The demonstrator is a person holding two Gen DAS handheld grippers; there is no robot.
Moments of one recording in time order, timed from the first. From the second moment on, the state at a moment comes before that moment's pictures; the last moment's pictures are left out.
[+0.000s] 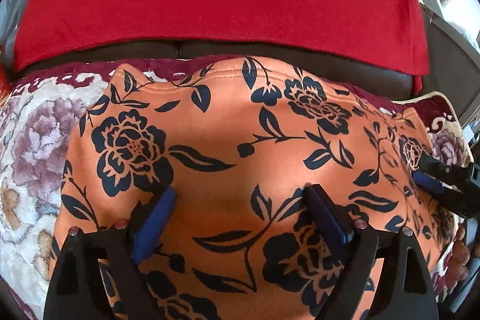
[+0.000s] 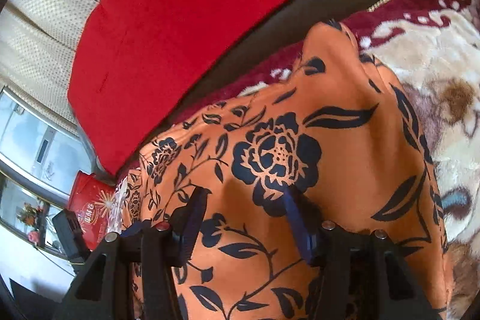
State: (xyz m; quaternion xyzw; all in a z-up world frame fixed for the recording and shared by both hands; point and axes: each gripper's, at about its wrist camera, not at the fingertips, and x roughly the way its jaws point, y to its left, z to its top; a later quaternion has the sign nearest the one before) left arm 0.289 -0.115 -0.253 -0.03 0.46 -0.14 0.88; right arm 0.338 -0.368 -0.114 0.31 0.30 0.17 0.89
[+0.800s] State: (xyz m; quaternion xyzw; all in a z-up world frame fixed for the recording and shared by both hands) left arm 0.211 -0.061 -0.226 -0.07 0.46 -0.13 0.88; right arm 0.253 -0.360 -0.132 0.33 0.28 0.24 0.87
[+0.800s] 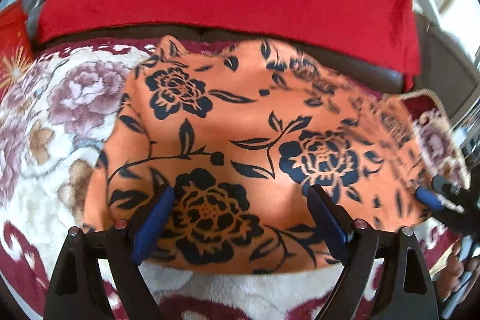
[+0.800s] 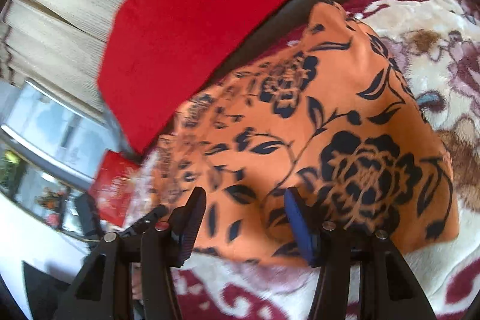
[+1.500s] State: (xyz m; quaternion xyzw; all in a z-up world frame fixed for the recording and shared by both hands) left arm 0.178 0.010 -0.279 -0.34 0.48 -0.13 0.80; right arm 0.204 -0.393 -0.195 0.45 0.27 0.24 0.82
